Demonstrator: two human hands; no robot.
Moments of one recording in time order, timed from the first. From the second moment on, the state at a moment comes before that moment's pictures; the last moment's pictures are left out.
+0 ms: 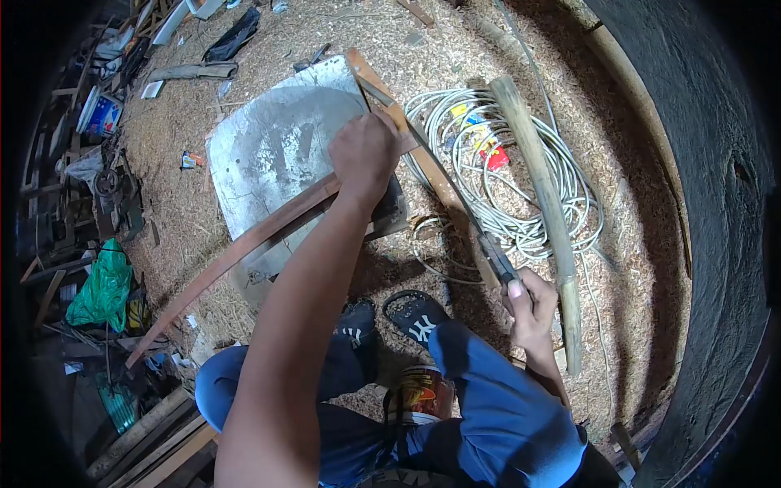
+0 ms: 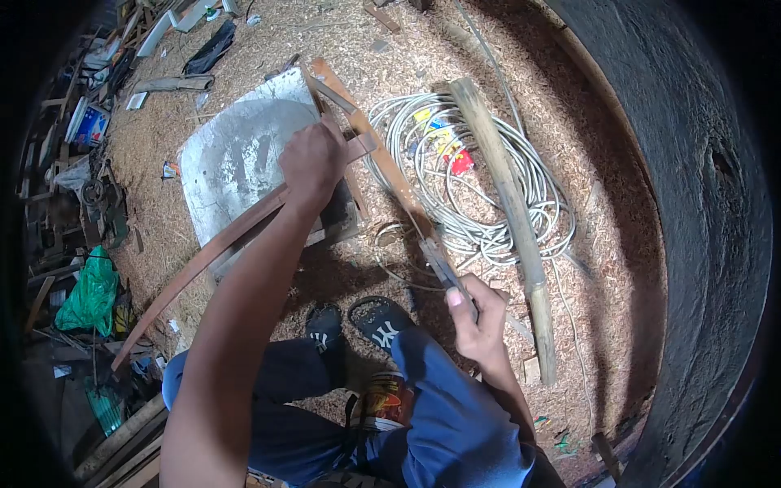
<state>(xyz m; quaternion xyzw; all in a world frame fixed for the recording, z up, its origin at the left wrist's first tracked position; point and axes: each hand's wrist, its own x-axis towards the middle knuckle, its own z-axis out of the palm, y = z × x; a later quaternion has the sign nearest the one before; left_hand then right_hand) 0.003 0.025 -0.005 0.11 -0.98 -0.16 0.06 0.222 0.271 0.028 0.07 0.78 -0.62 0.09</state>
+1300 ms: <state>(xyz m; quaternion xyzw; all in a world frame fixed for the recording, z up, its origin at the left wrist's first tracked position) 0.006 0.023 -0.018 0.08 -0.99 -0.13 0.07 0.221 0.218 -0.058 0.03 0.71 -0.70 0.02</state>
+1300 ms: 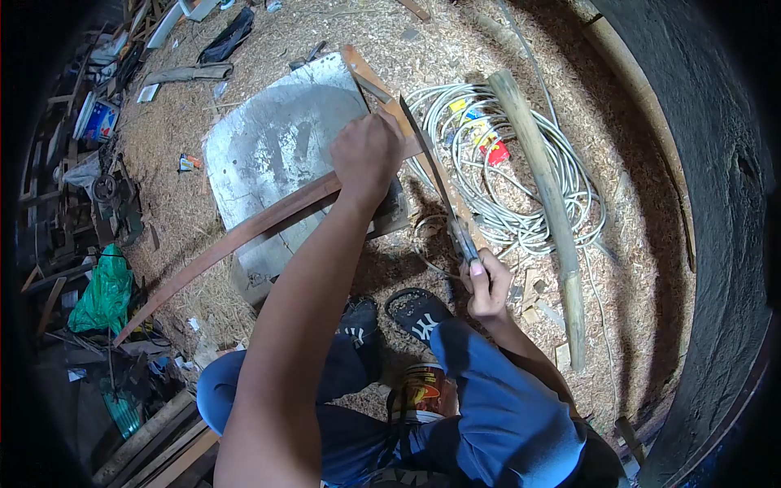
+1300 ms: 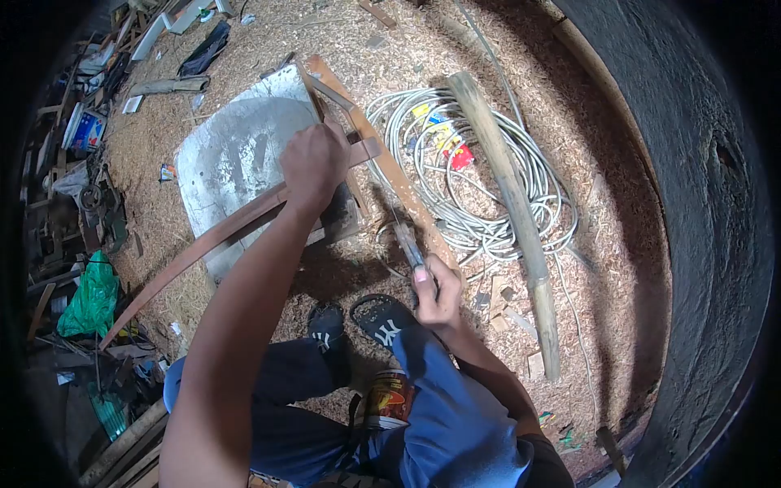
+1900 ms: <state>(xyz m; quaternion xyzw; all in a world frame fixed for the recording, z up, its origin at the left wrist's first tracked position) 0.009 0.025 -0.012 0.07 -0.98 -0.14 0.08 0.225 0.218 -0.035 0.06 0.72 -0.69 0.02</state>
